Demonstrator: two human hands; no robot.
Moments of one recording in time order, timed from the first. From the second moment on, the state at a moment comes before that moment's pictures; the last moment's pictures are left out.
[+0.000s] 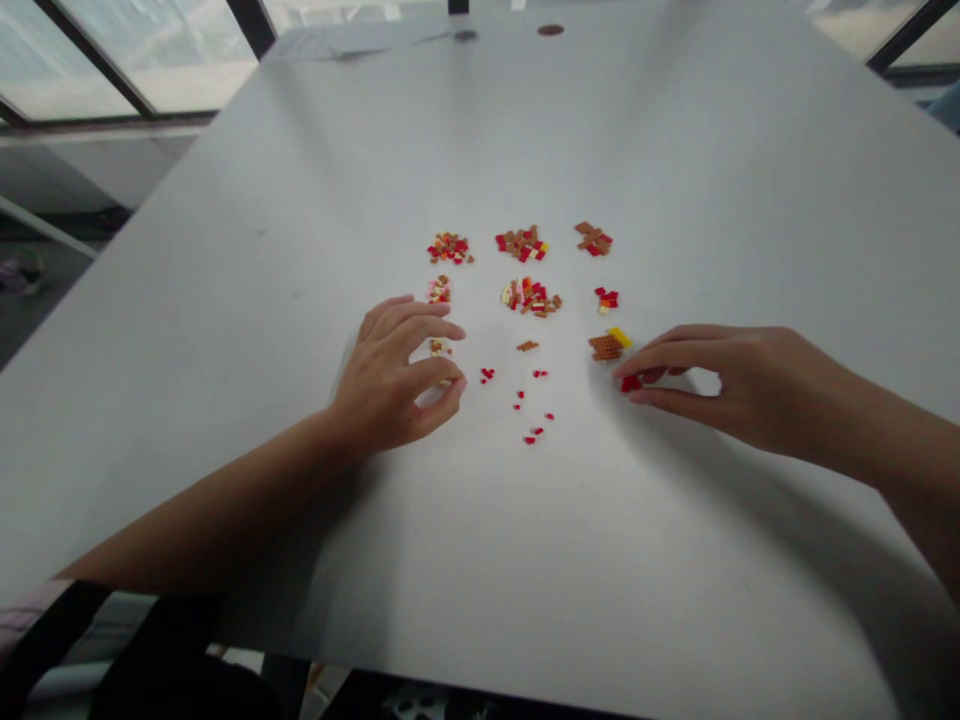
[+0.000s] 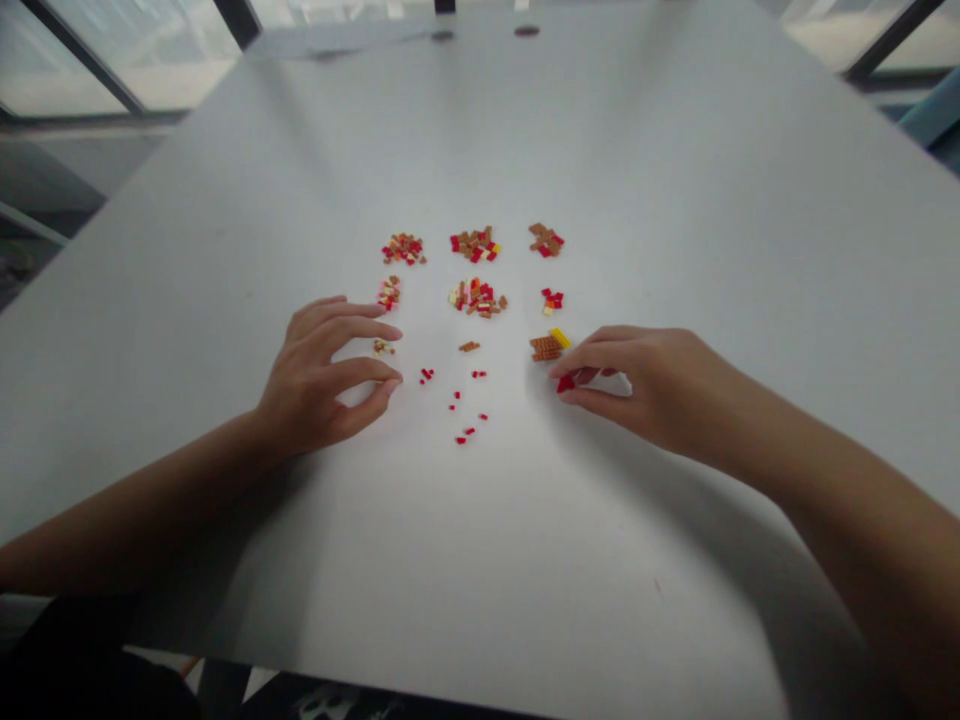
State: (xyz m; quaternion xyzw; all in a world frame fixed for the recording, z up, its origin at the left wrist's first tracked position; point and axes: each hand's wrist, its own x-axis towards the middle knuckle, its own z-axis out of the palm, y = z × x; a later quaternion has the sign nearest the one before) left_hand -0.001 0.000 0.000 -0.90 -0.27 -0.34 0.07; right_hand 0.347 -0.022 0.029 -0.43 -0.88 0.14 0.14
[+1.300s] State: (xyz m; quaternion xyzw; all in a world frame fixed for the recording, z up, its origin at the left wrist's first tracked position) left_hand -0.002 -0.001 0.002 -0.90 -0.31 -0.31 0.04; right_hand 0.304 -0.032 0.028 -0.39 -0.90 -0.01 0.18
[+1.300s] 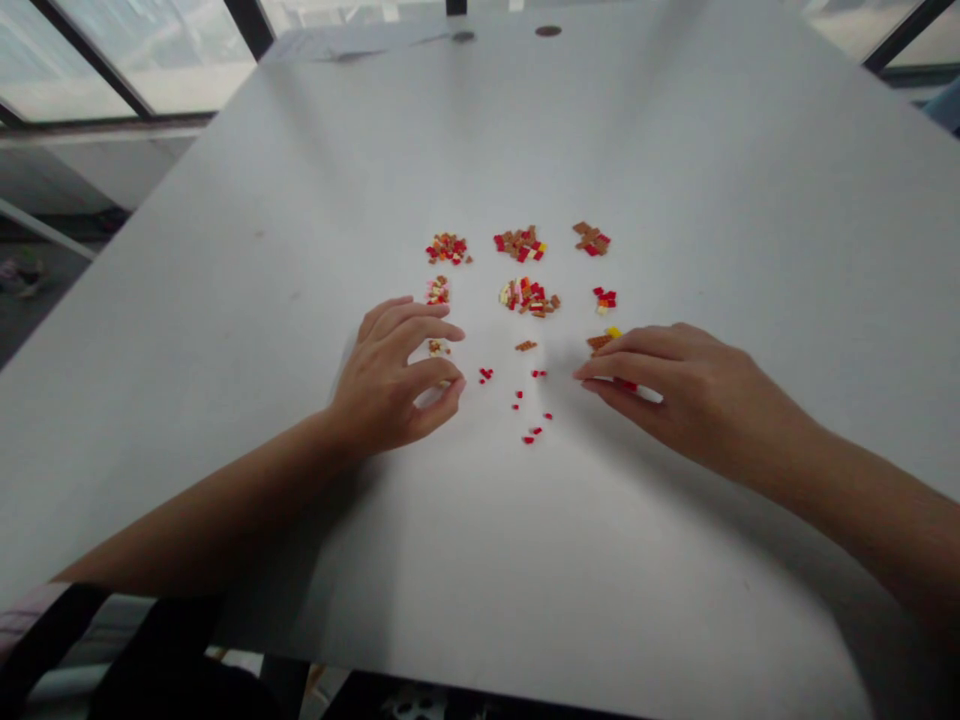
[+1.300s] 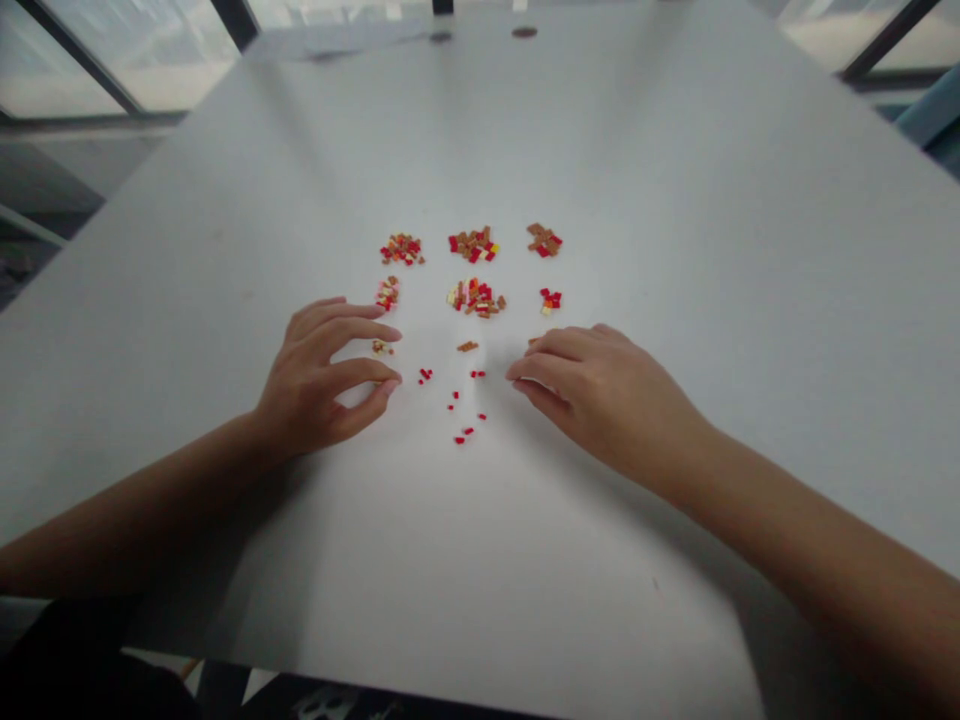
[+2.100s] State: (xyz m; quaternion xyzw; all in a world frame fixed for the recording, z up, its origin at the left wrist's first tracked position) left_hand -0.002 0.000 0.000 -0.90 -0.30 -0.32 0.04; right_hand 0.282 -0.022 0.023 -0.35 -0.93 -0.06 0.12
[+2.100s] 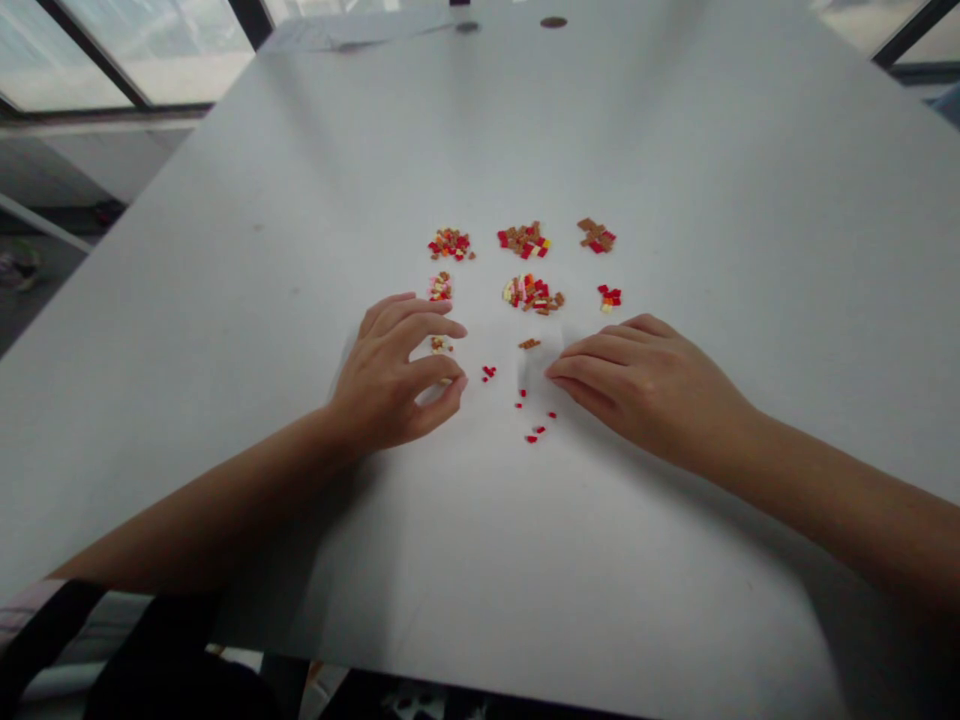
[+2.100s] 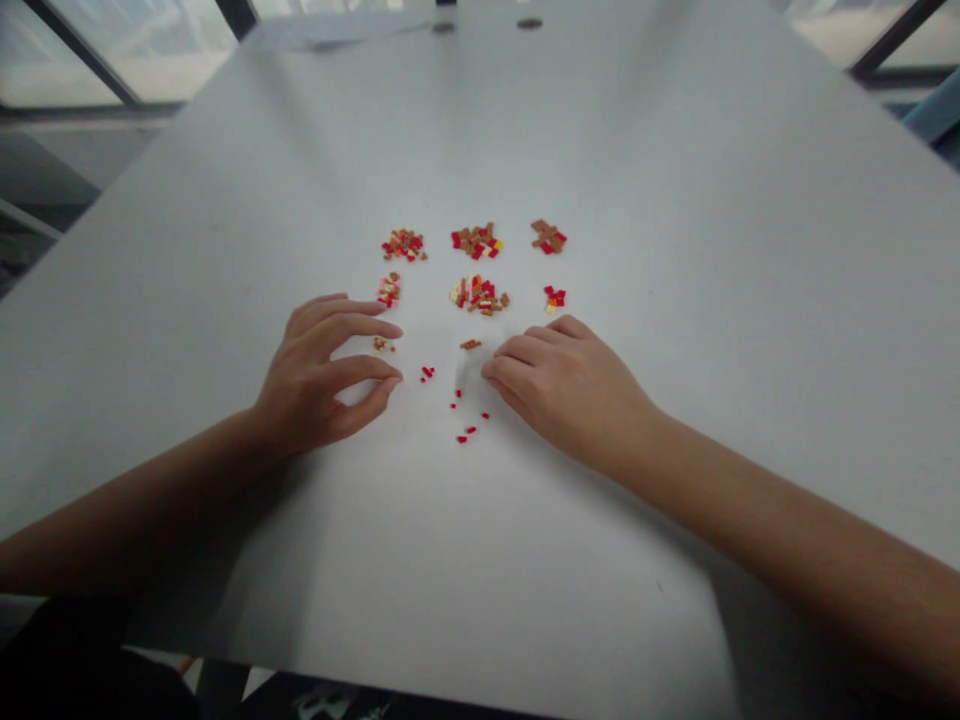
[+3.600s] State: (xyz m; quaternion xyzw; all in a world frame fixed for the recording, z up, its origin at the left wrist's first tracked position) left_hand -0.002 0.001 -0.001 -0.90 -0.28 -0.34 0.06; right_hand 0.349 -0.022 0.034 -0.44 -0.88 0.01 0.17
